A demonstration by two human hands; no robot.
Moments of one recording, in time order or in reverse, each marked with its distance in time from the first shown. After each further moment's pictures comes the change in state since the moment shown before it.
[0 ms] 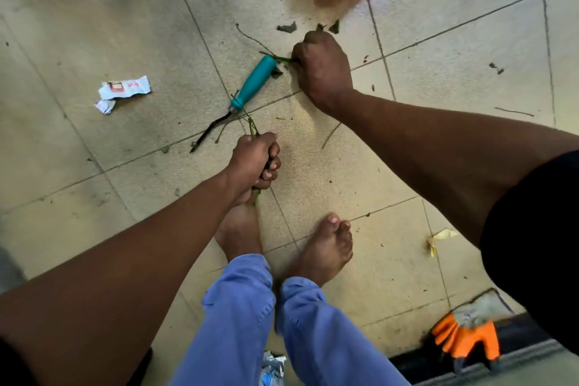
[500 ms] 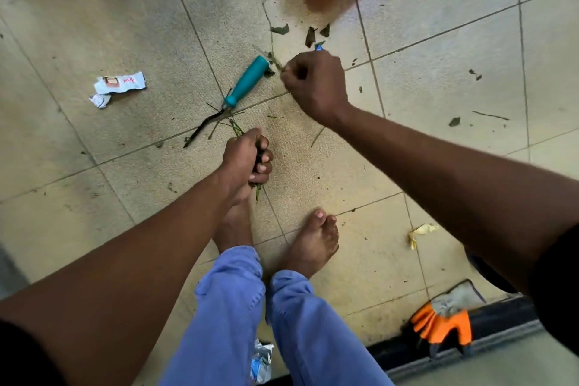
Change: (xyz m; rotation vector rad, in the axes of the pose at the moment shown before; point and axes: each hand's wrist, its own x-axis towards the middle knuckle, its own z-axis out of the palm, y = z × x) left_hand -0.017 0.001 0.010 -0.232 0.050 -0.022; right_hand -0.035 -0.026 -0.051 0.449 -0.073 0.295
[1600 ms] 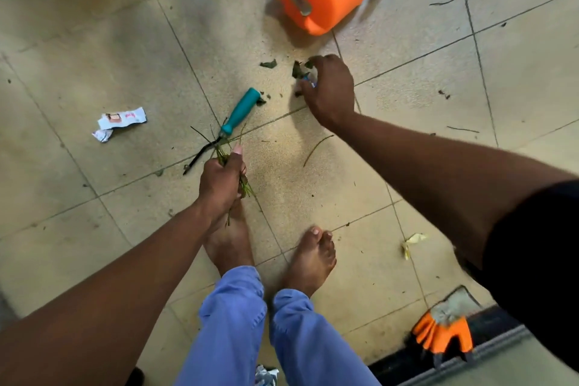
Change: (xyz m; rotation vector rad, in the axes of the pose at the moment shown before) left_hand -0.009 0.010 -0.027 0.371 0.216 0.279; right_hand 0.030 0.020 -0.022 -0.276 0.154 0.072
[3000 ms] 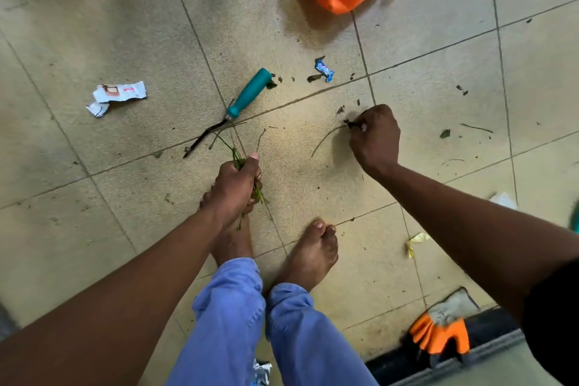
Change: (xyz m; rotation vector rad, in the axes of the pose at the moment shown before) left_hand -0.001 -0.038 0.010 -0.110 -0.110 -0.105; right_hand -0.082 0.091 0.016 -0.053 -0.007 0.098
